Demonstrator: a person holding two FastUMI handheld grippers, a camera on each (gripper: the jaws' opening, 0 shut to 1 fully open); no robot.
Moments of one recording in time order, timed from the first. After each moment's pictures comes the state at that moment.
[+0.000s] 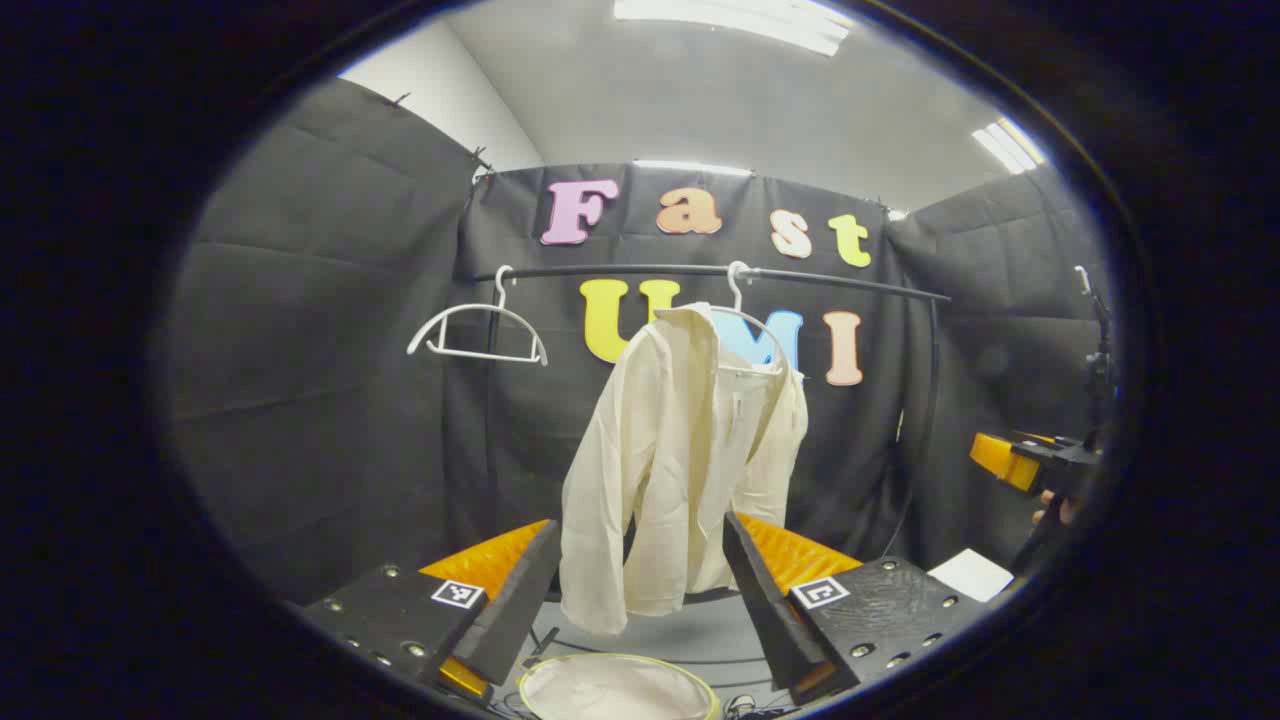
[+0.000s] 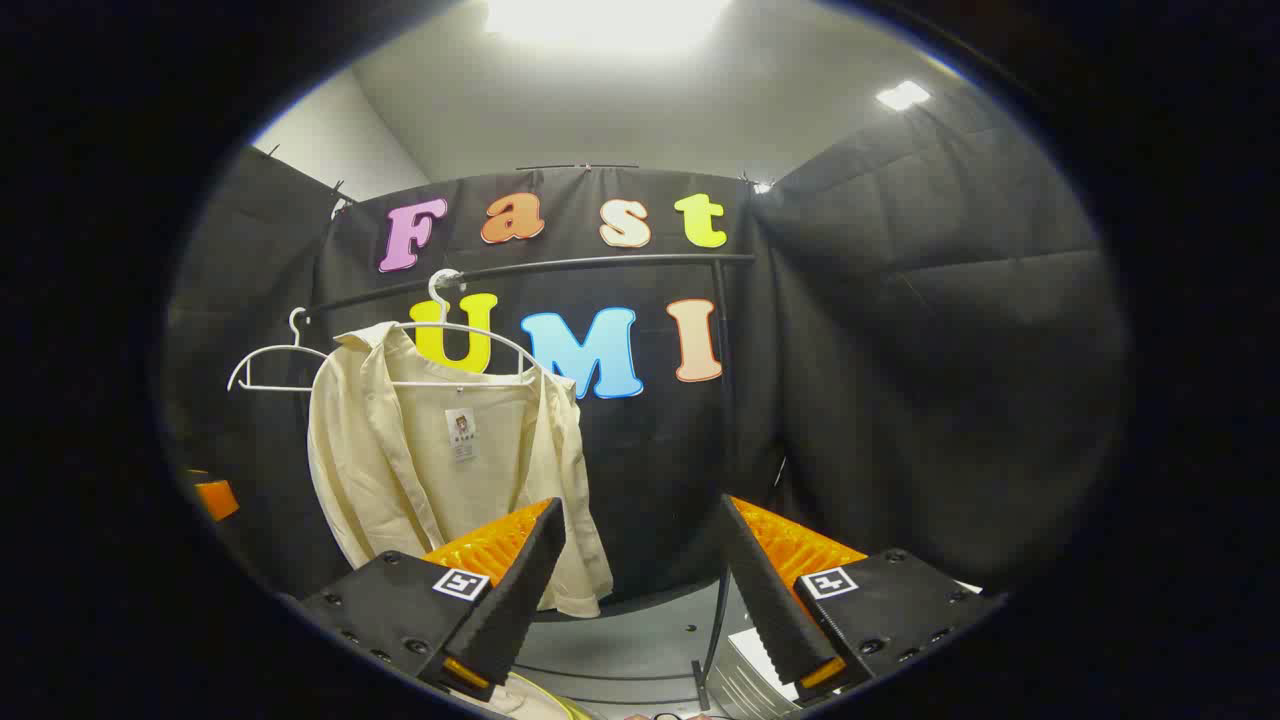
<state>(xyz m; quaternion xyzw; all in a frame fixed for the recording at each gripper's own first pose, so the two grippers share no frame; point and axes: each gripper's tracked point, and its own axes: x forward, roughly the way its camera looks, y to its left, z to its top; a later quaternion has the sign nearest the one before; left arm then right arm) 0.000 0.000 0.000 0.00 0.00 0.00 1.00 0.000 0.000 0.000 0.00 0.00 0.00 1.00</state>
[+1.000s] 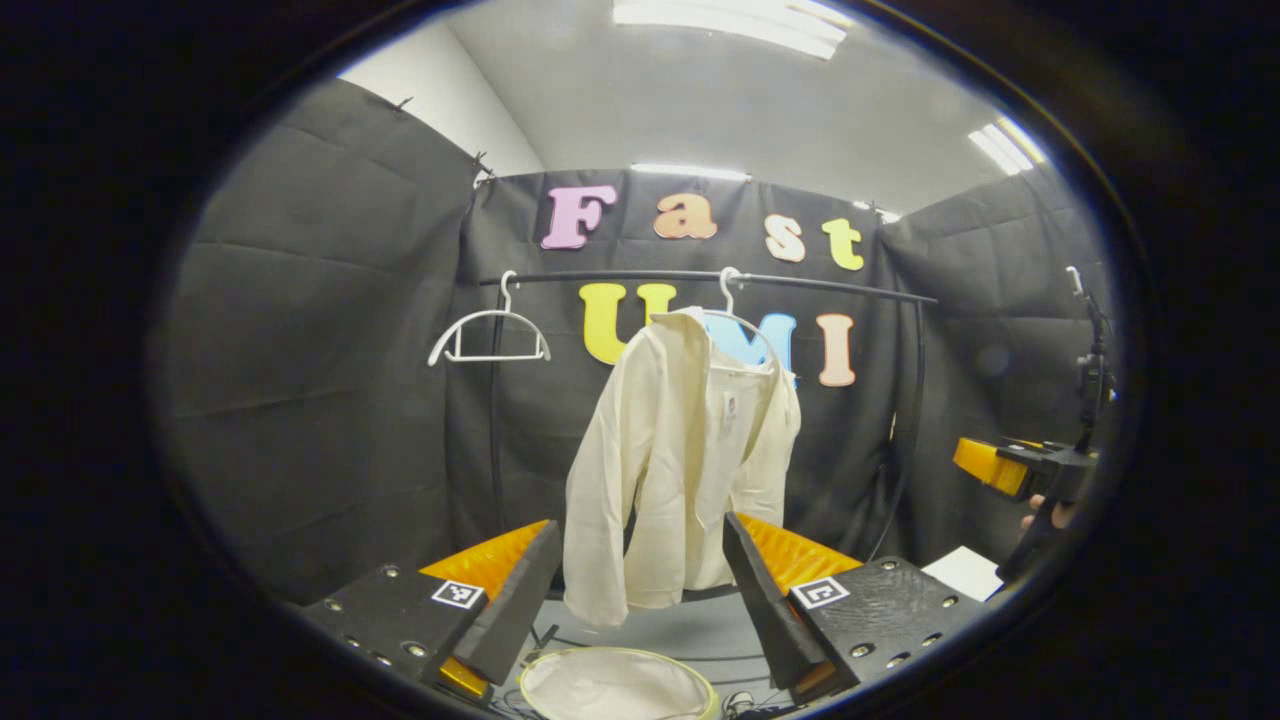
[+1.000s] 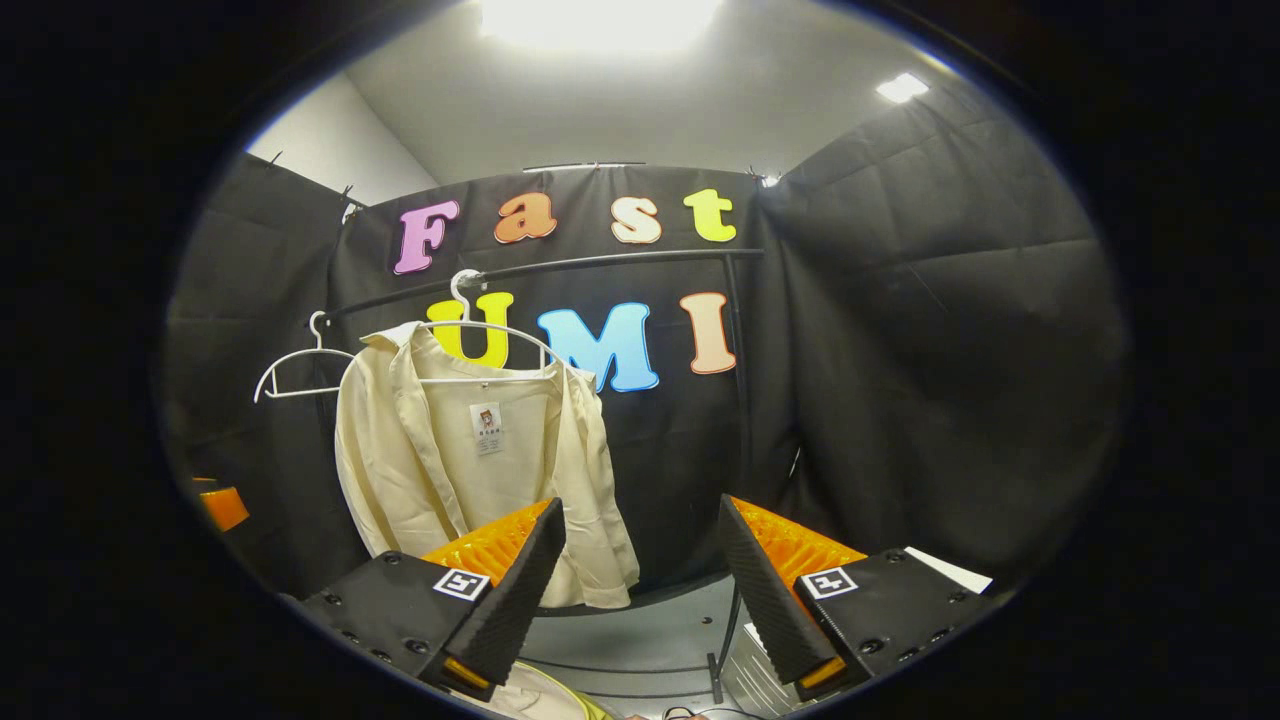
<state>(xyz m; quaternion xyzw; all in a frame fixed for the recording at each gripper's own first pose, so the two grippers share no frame) -0.035 -0.002 0.008 0.00 0.00 0.00 1.00 -0.022 0.011 -0.001 0.01 0.01 0.03 1.00</state>
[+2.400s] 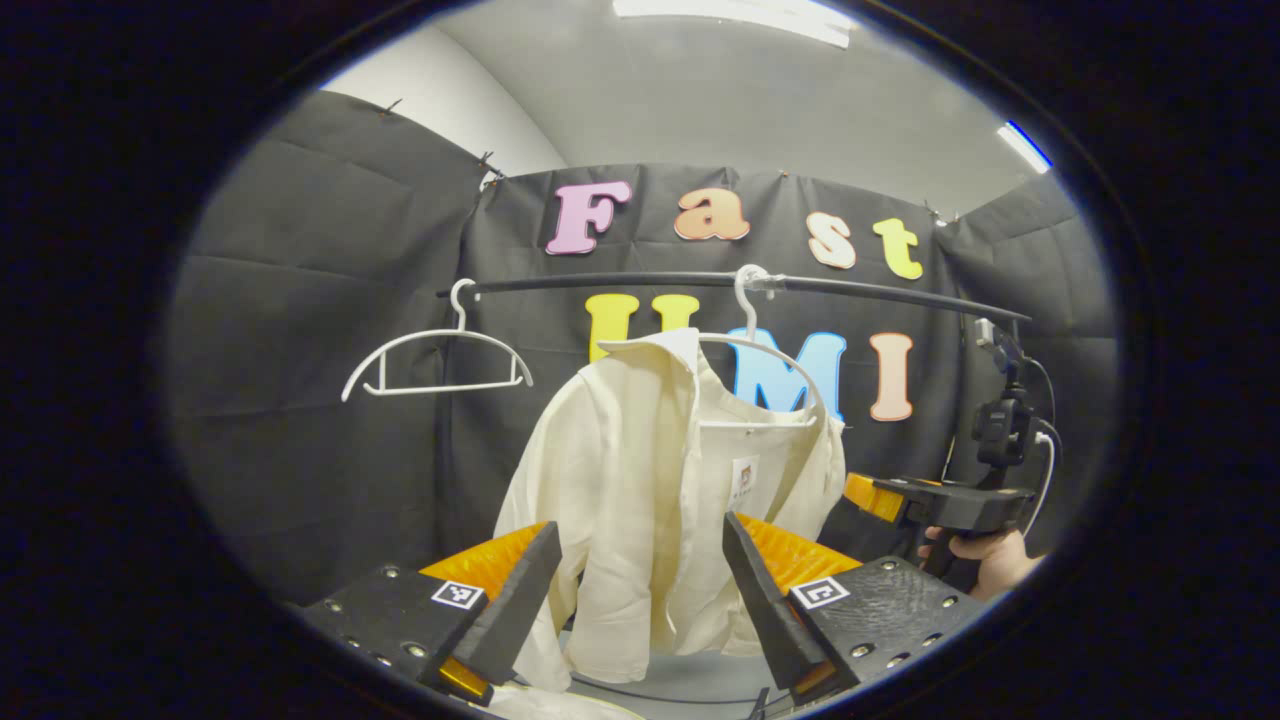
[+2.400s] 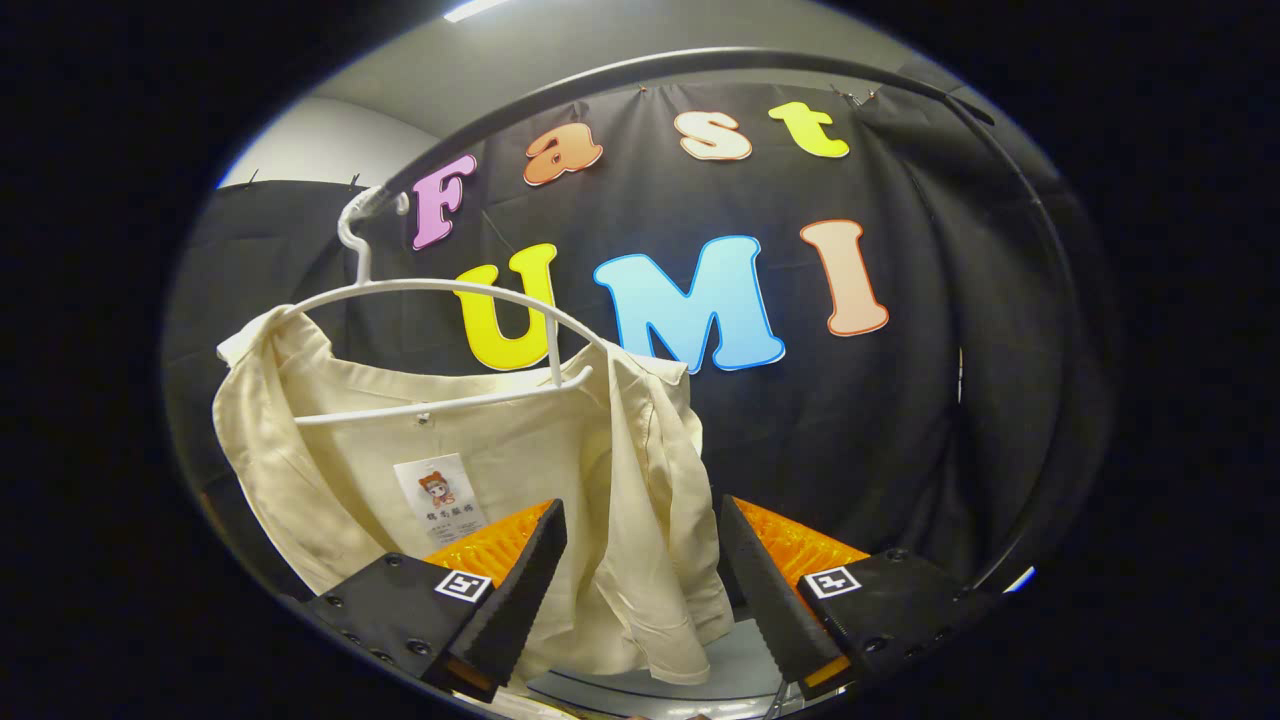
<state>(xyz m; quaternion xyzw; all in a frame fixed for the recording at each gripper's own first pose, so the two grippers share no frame) 0.184 -0.073 0.059 -0.03 -0.02 0.08 1.00 0.322 0.124 0.000 0.04 0.07 0.18 0.98</state>
